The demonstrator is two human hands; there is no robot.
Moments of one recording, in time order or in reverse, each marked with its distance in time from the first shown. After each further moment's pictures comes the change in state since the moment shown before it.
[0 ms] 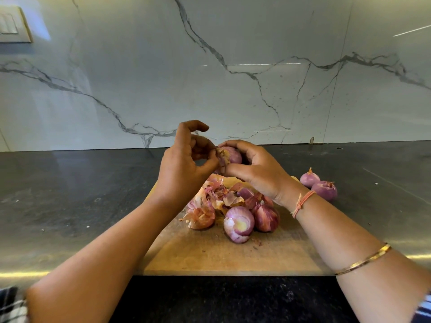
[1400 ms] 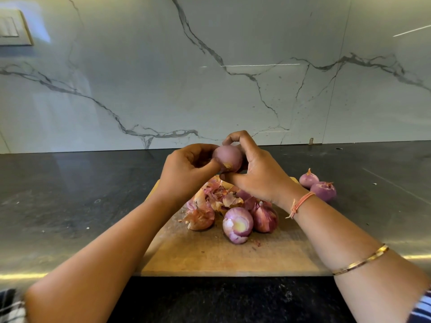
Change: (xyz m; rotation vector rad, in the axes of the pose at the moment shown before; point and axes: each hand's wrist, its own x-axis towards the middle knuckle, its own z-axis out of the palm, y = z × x) left_hand 0.000 0.004 0.001 -0.142 -0.117 -0.262; right_hand -0.003 0.000 -0.004 -0.291 0.031 -0.180
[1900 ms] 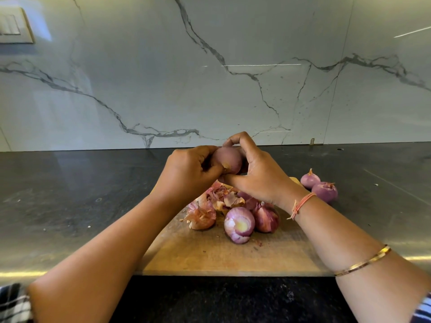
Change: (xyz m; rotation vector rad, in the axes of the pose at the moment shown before) left_hand 0.004 -0.006 -0.003 0.463 0.037 0.310; right_hand -0.001 0.001 0.003 0.049 -0.030 0.022
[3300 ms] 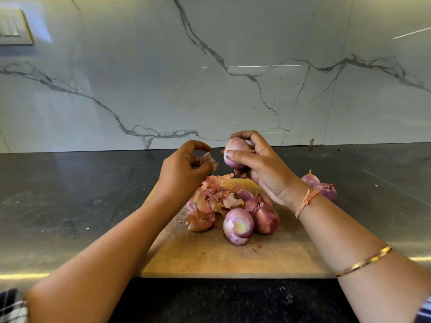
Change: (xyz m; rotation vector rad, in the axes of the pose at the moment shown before) left_hand 0.000 -0.010 0.007 -0.336 -0.011 -0.416; right_hand 0.006 -0.001 -0.005 0.540 0.055 0.233
